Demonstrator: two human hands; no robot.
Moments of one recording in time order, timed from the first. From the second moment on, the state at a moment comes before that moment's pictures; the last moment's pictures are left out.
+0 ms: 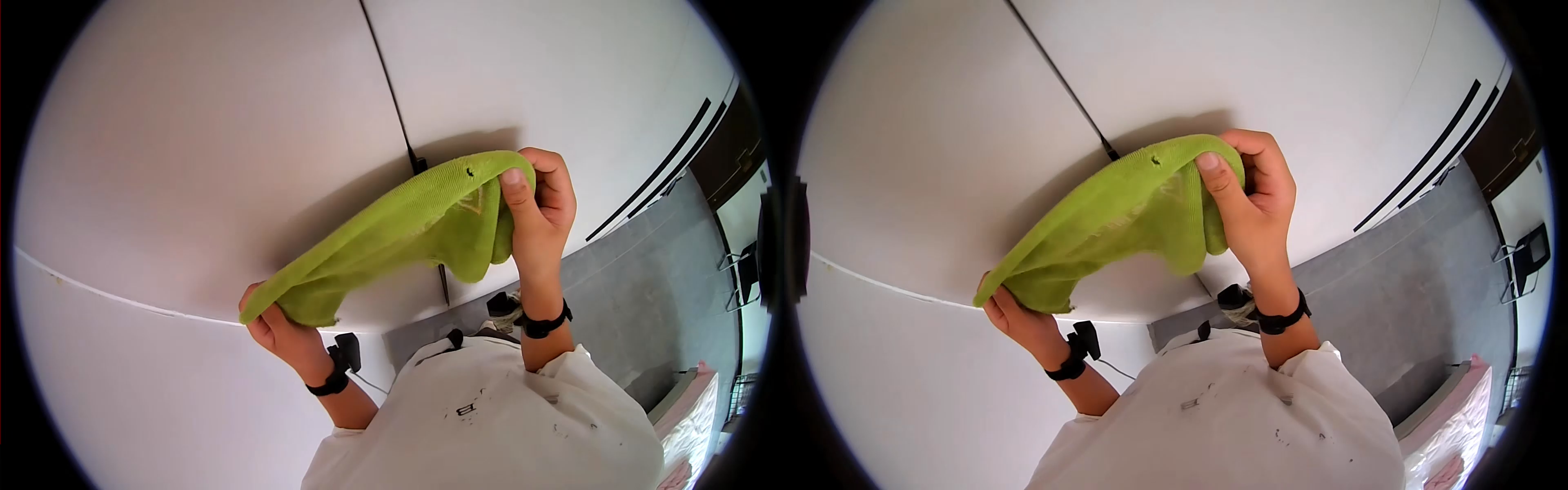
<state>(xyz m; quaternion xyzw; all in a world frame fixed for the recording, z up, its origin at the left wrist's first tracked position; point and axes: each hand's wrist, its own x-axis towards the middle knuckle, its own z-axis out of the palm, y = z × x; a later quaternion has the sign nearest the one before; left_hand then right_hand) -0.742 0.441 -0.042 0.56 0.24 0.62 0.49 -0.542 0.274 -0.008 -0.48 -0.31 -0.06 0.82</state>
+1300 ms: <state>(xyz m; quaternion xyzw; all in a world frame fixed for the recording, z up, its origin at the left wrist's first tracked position) -0.534 0.347 -0.013 0.49 -0.09 0.32 0.81 -0.443 0.163 -0.098 -0.74 0.05 -0.19 0.64</state>
